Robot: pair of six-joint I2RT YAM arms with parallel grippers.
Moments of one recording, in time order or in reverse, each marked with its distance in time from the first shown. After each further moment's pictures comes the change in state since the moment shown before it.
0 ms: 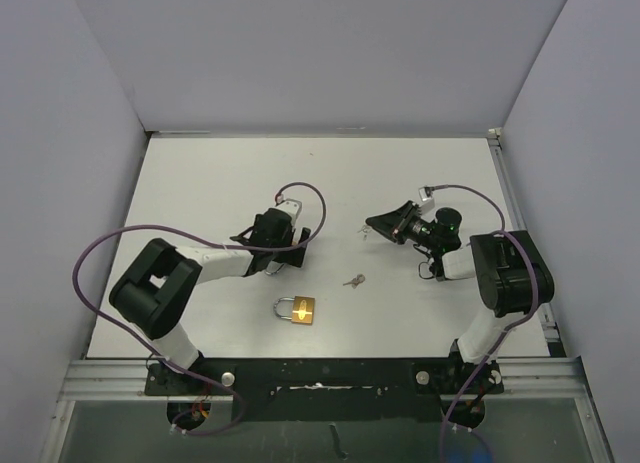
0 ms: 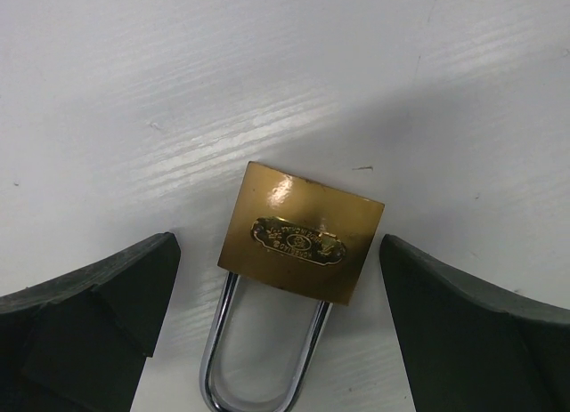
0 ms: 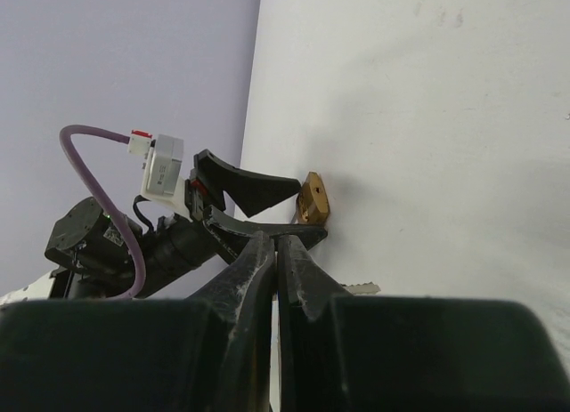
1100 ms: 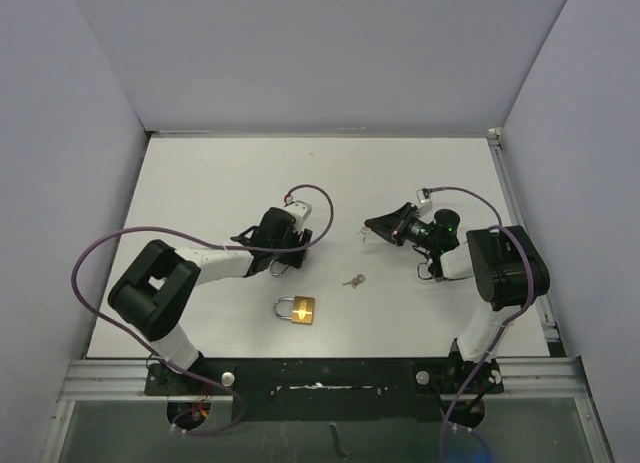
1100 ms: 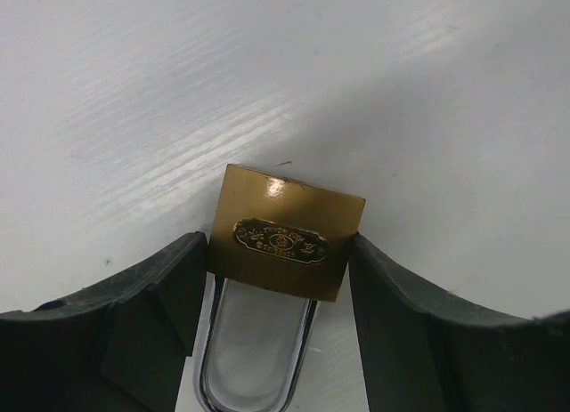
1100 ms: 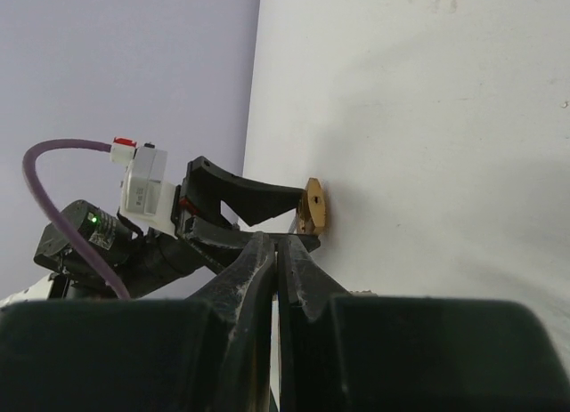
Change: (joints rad) left arm -0.016 0.001 0.008 0.021 0.105 0.057; right arm 0.000 0.056 0.001 0.050 -0.018 0.029
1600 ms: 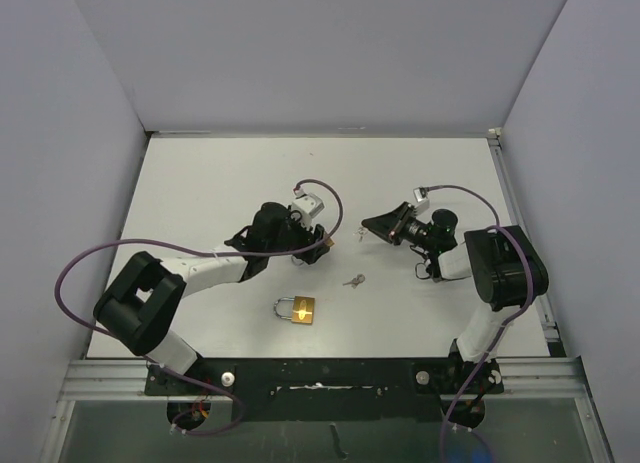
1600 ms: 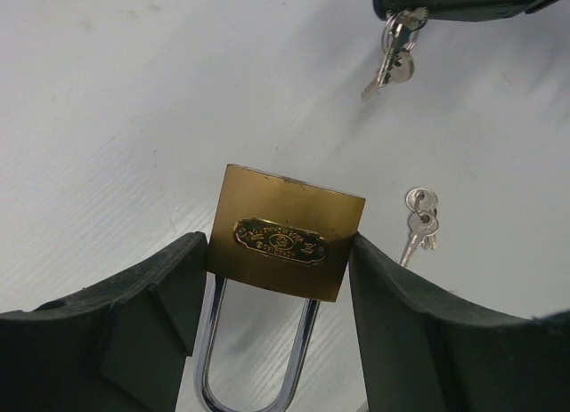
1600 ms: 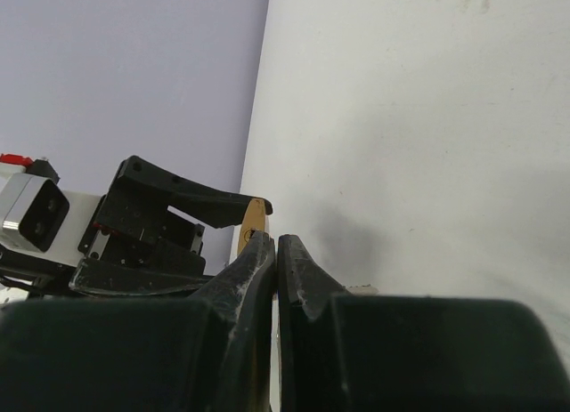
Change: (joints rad) left arm -0.020 -0.110 -0.026 0.209 0.319 0.056; right arm 0.023 0.000 0.002 0.031 0.000 -0.012
